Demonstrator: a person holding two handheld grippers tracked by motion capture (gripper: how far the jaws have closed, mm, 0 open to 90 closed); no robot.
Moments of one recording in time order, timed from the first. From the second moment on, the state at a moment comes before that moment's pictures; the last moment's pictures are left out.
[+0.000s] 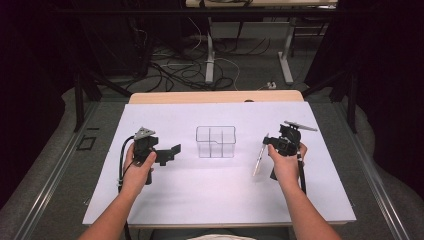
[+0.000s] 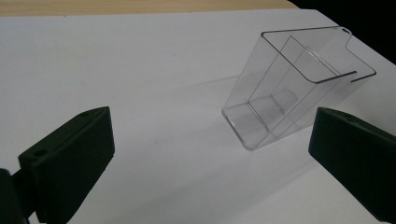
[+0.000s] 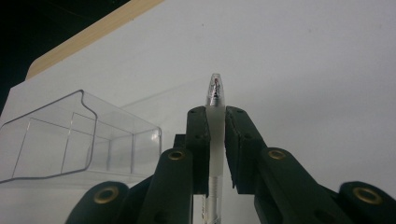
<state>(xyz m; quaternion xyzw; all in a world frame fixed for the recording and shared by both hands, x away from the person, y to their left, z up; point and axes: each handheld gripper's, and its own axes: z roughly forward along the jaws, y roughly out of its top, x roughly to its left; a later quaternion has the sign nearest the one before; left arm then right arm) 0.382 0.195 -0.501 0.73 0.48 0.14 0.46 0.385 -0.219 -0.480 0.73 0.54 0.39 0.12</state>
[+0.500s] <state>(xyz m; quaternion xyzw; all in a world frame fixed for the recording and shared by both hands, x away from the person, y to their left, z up) 0.383 0.198 -0.500 0.72 0.49 0.15 0.47 0.402 -0.206 -0.432 0.69 0.56 0.42 0.18</state>
